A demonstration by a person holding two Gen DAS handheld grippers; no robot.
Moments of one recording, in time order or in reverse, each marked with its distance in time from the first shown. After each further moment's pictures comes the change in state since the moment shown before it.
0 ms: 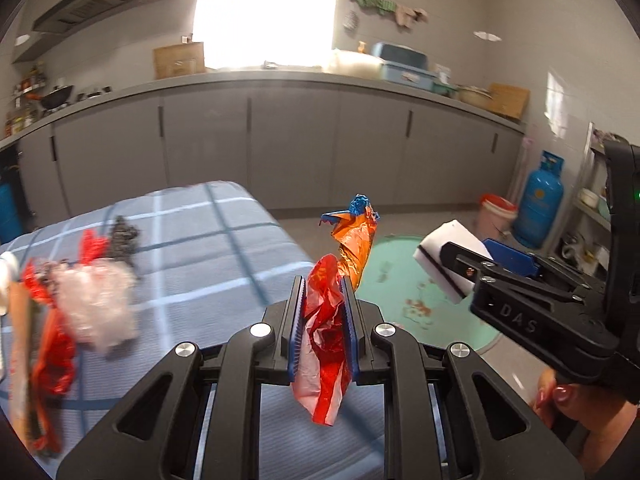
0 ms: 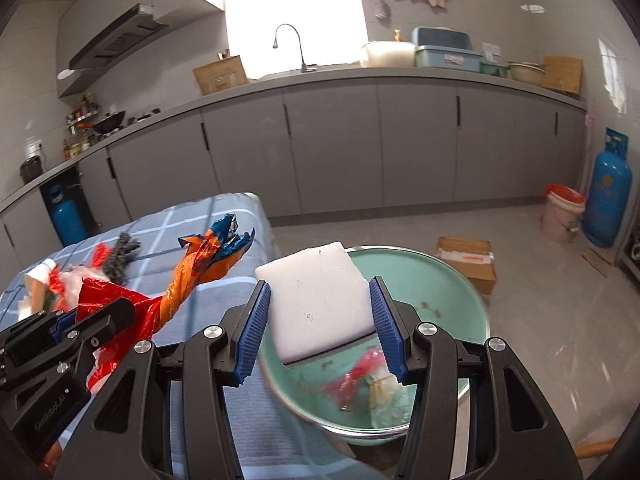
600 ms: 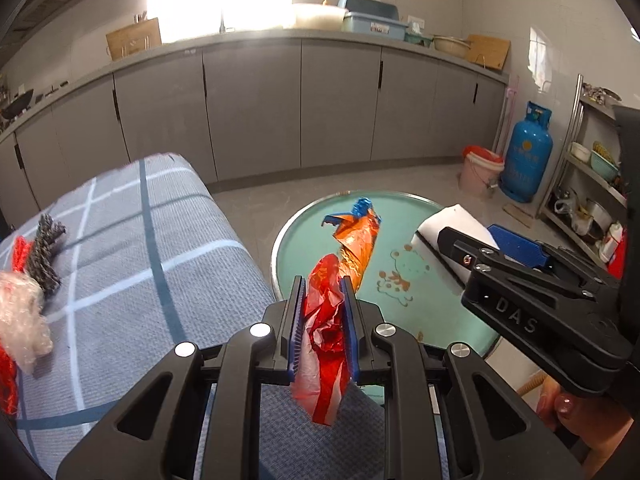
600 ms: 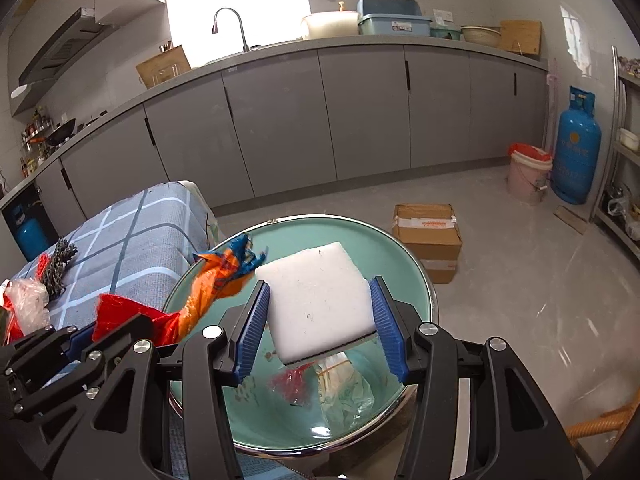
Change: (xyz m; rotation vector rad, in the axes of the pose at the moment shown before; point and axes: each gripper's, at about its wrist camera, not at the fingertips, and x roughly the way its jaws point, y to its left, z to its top) left arm 0.082 -0.053 -0.009 0.075 0.150 -0.047; right arm 0.034 -0.057 -0.018 0.114 0.071 -0.114
